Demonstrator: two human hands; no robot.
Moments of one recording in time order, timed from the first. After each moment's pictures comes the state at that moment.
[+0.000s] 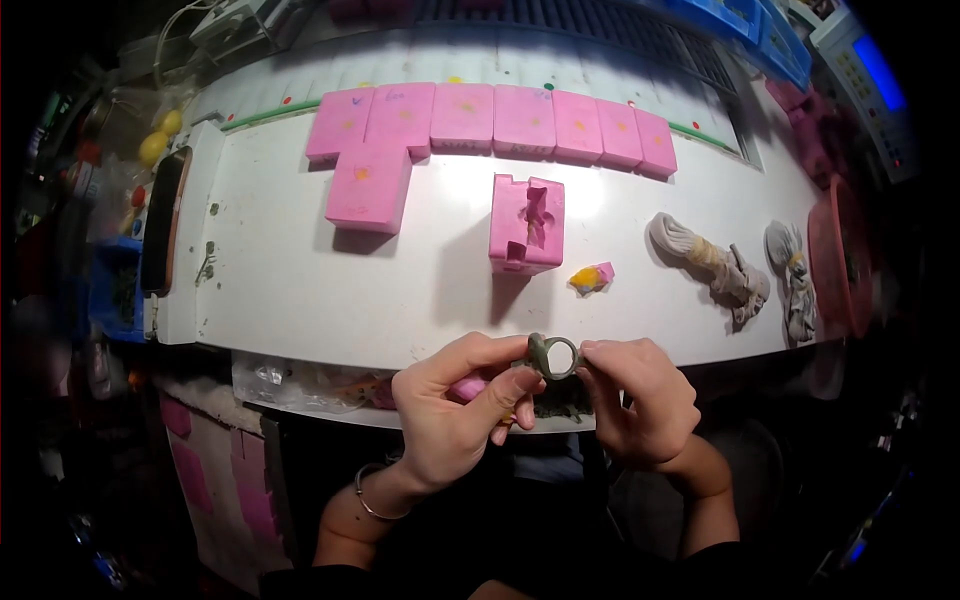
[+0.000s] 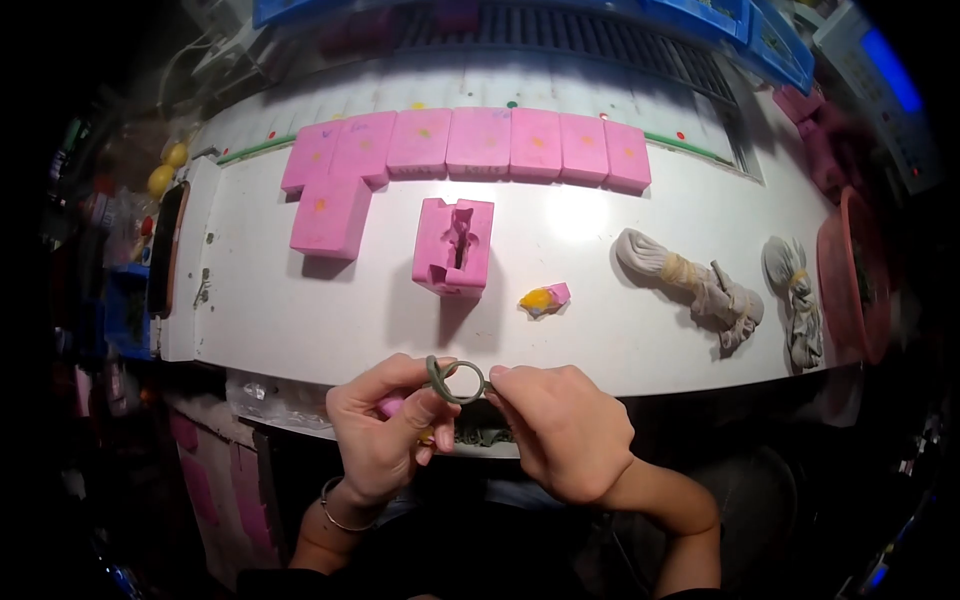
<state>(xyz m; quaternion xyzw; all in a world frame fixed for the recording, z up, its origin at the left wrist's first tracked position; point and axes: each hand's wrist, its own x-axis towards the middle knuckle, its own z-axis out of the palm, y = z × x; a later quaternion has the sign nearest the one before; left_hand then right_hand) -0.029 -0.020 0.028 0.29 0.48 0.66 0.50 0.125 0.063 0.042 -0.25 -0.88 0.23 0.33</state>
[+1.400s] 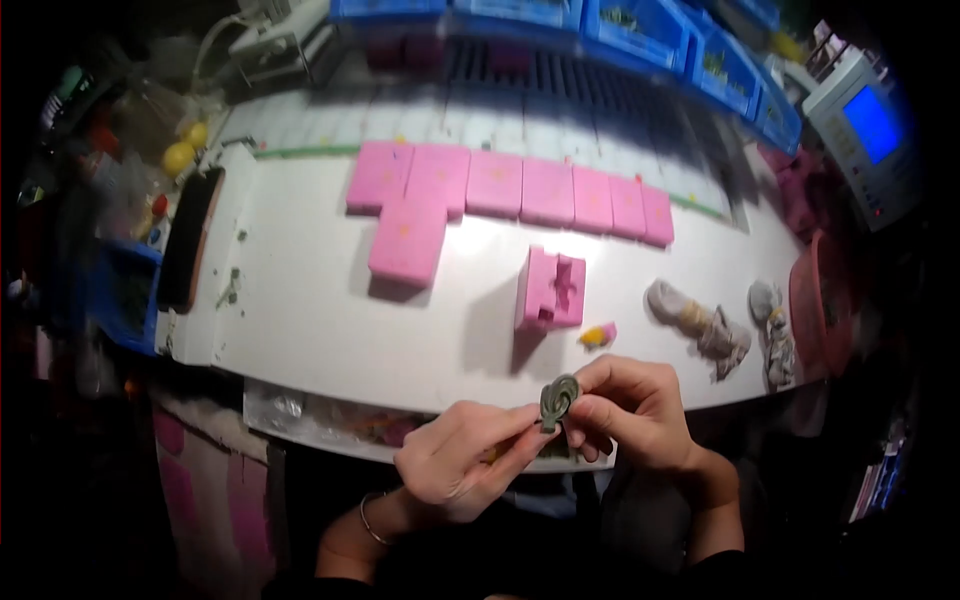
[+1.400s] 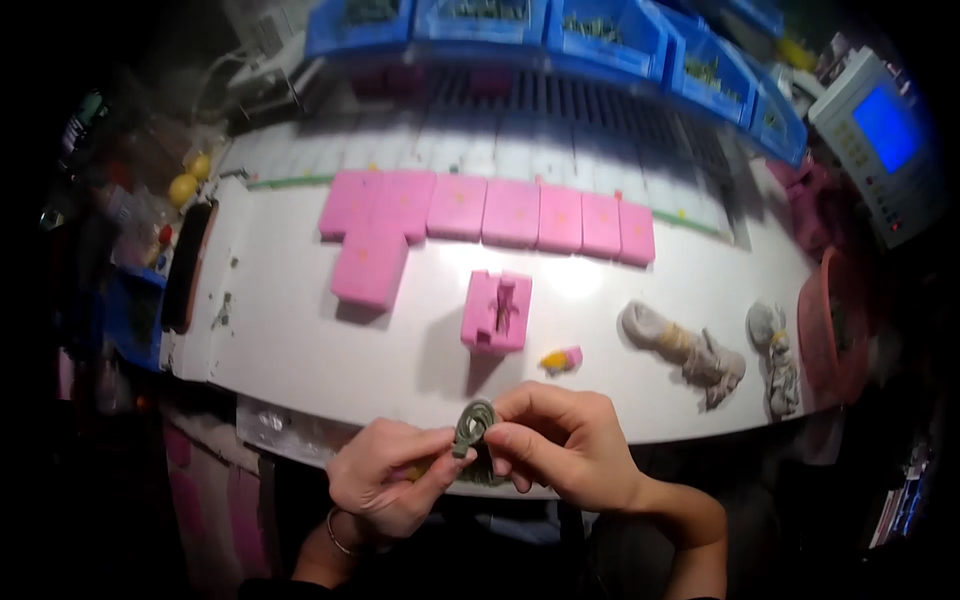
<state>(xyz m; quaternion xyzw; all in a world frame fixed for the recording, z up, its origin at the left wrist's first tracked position) -0.052 -0.029 0.037 0.57 0.54 0.60 0.14 0.102 0.086 0.081 -0.28 -0.55 0.78 0.13</state>
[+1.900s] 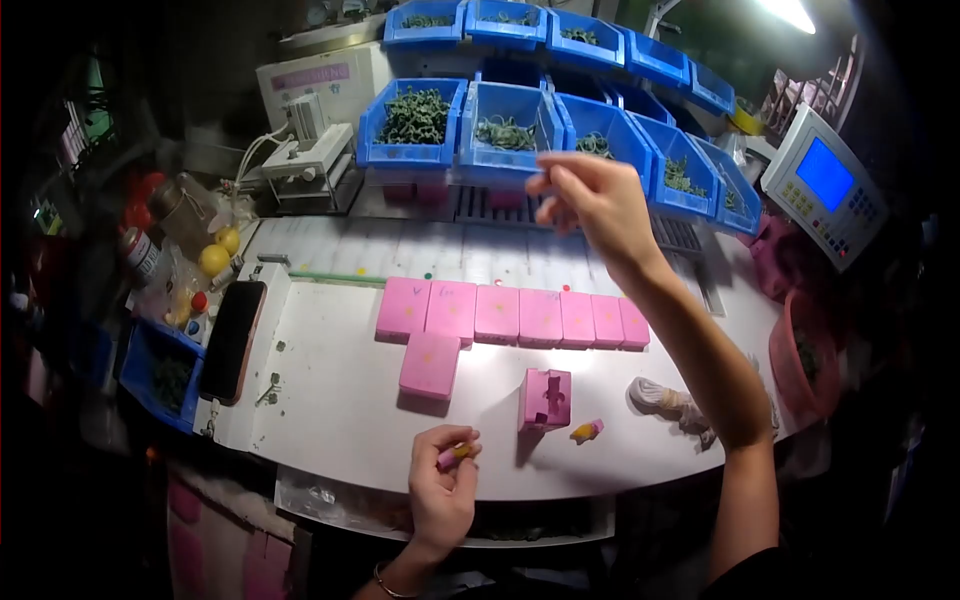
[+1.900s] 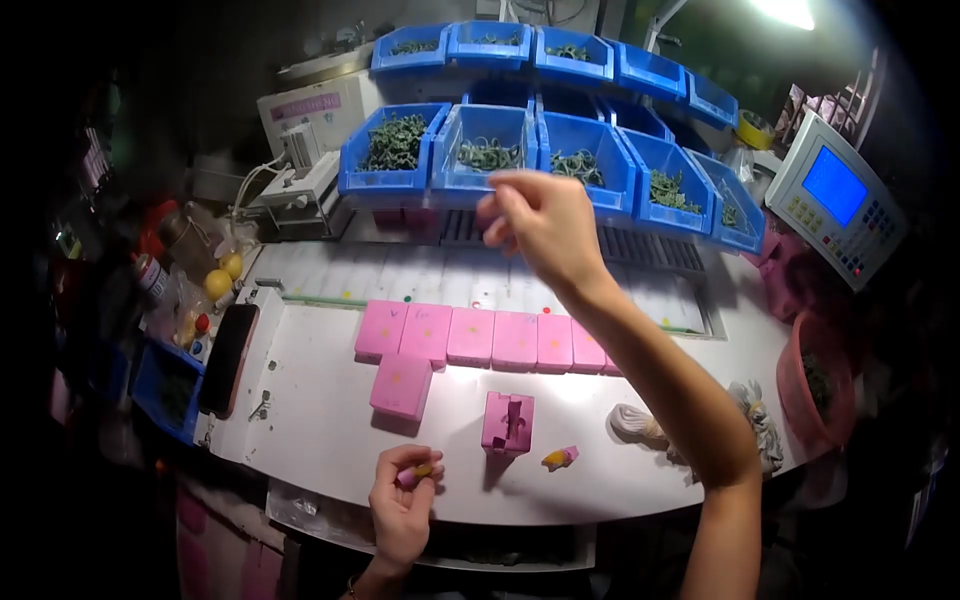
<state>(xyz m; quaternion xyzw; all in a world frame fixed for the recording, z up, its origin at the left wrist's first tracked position) -0.071 -0.016 -0.007 0.34 0.57 0.69 0.30 -0.027 0.241 0.151 -0.24 -0.73 0.46 0.44</state>
